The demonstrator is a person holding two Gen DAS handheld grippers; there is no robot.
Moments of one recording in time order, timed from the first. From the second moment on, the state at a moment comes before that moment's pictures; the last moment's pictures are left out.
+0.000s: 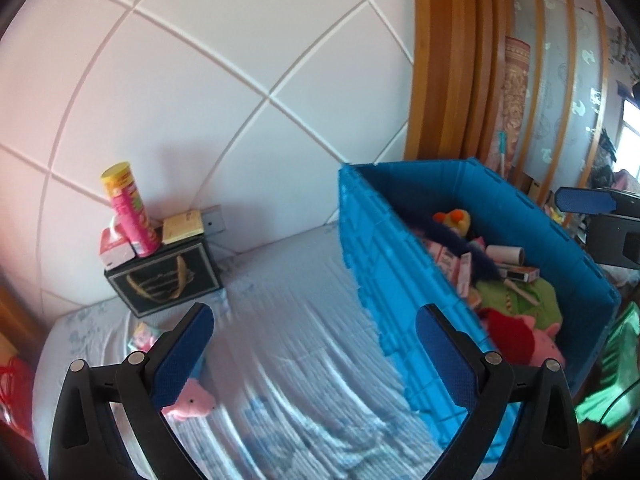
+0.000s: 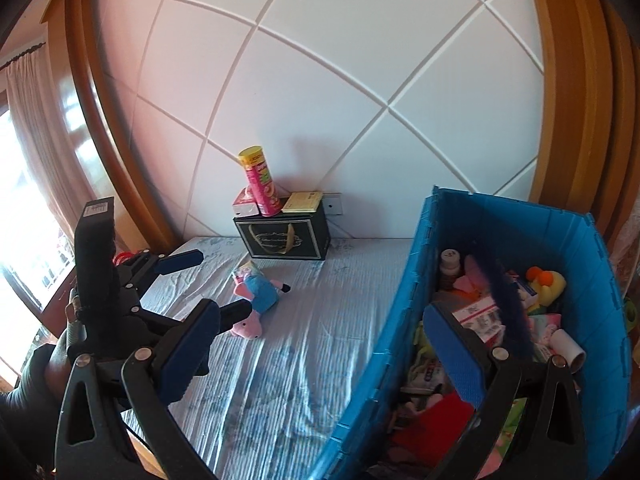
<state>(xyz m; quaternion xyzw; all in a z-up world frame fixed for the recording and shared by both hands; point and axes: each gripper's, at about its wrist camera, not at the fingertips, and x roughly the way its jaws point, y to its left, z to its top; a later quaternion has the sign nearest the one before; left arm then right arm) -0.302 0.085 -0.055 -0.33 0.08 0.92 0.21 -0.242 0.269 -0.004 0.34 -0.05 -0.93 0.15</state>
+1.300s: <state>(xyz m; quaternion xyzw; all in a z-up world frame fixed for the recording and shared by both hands) -0.411 -0.313 -0.365 -0.44 0.03 0.90 0.03 -0.486 -0.053 -0.337 0.50 -0.01 -0.86 0.10</state>
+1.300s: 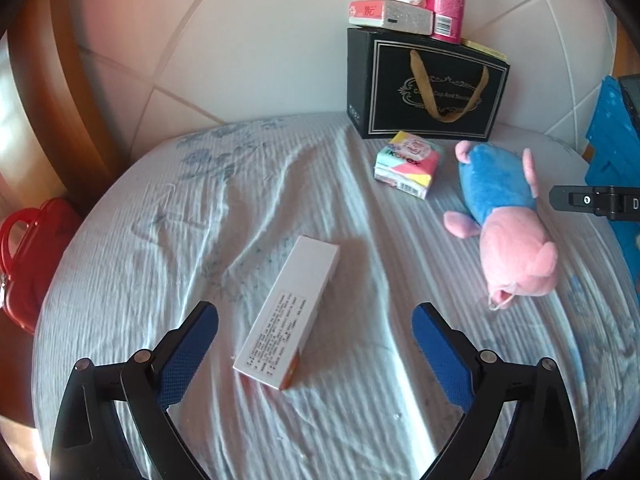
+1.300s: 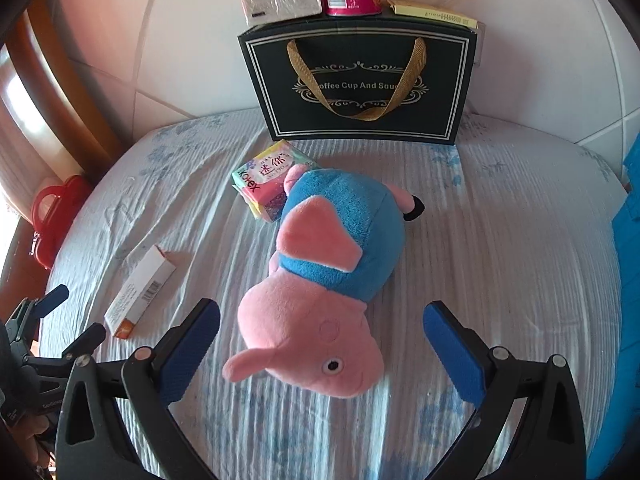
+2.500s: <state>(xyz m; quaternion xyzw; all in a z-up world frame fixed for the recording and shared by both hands) -0.421 -0.320 -0.403 -0.46 0.01 0.88 0.06 -0.489 -0.082 -0.369 0.52 0.01 -0.85 0.10</state>
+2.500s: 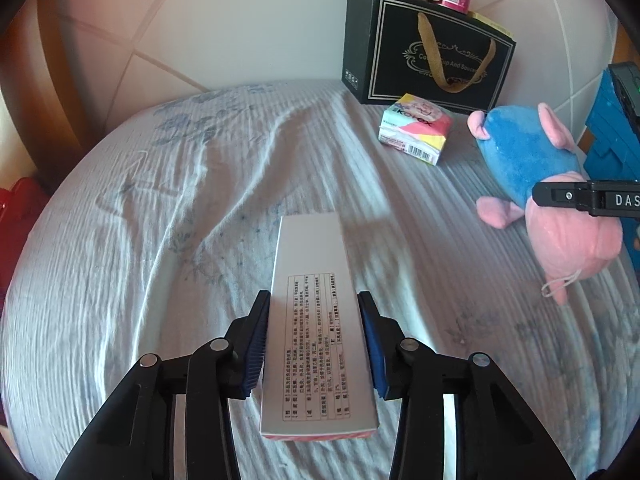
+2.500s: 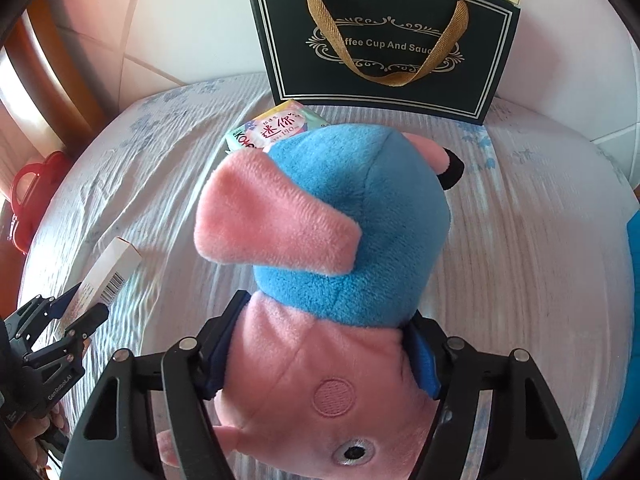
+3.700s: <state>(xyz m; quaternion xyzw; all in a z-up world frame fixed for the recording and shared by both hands) -0.258 -0.240 -0.244 -0.43 0.04 0.90 0.05 -0.267 0.010 -0.194 0.46 0.00 -0.87 0.16</state>
